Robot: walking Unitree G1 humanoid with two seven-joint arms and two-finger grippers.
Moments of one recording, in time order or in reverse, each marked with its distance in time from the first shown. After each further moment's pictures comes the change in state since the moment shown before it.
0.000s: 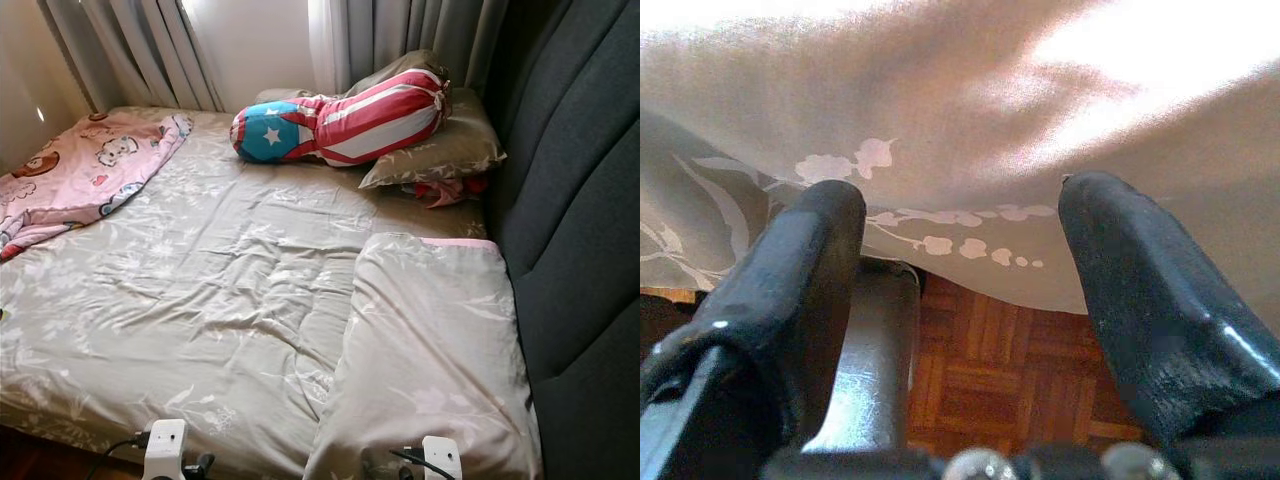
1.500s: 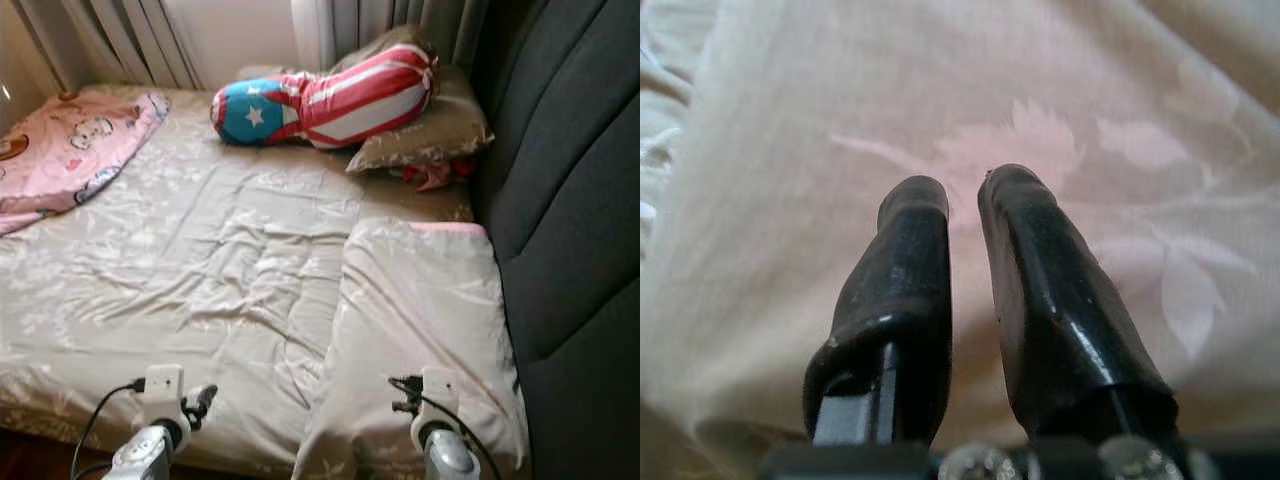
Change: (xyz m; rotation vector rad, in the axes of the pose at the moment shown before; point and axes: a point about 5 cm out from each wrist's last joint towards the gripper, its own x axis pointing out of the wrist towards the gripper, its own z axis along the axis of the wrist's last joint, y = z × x) left arm 0.009 -0.001 0.061 -0.044 -0.215 -0.031; right arm 0.008 0.009 0.081 0.047 -0.287 0.049
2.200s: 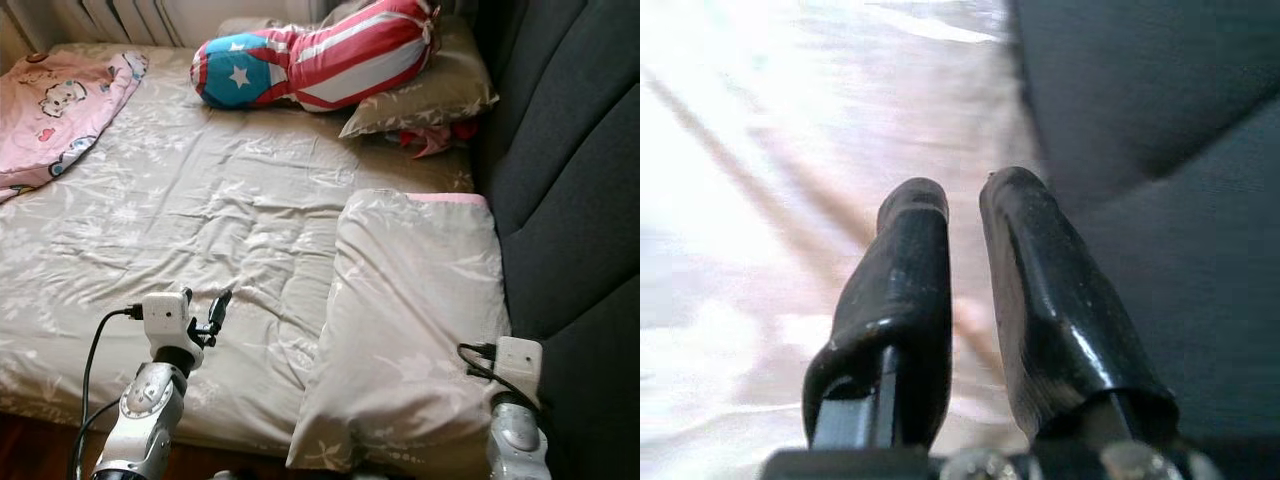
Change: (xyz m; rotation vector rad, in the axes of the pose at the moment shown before) left arm -0.019 -0.033 0.112 -0.021 -0.552 -0.112; right arm -0.007 -0.061 0.070 -0.104 -0.333 -0.233
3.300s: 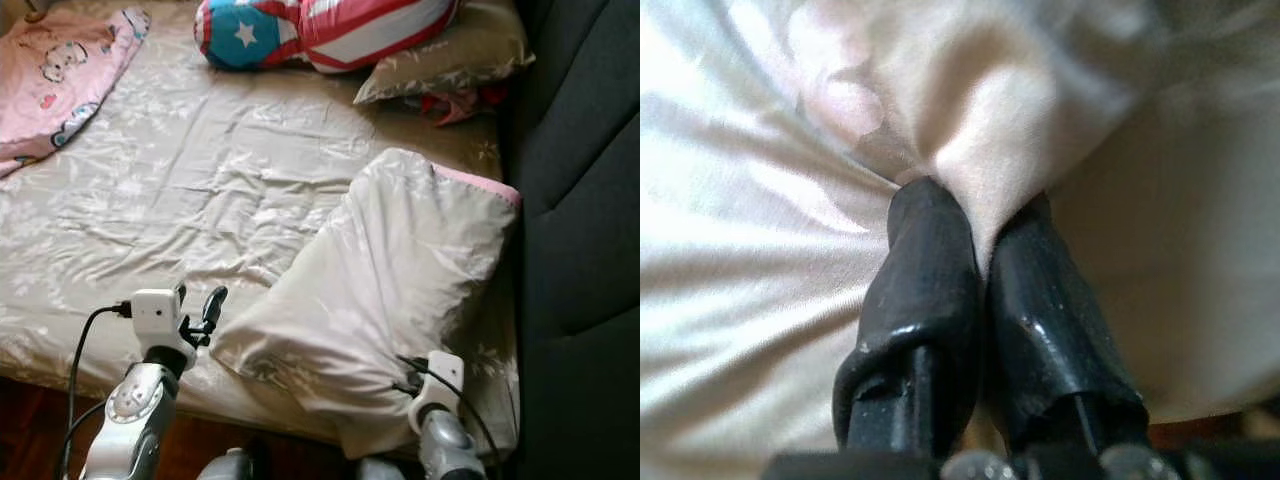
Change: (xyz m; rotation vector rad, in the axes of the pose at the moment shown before) left arm -0.004 -0.010 0.032 0.032 -0.076 -0.044; right arm -0.007 0.042 -0.036 0.227 0.313 0.089
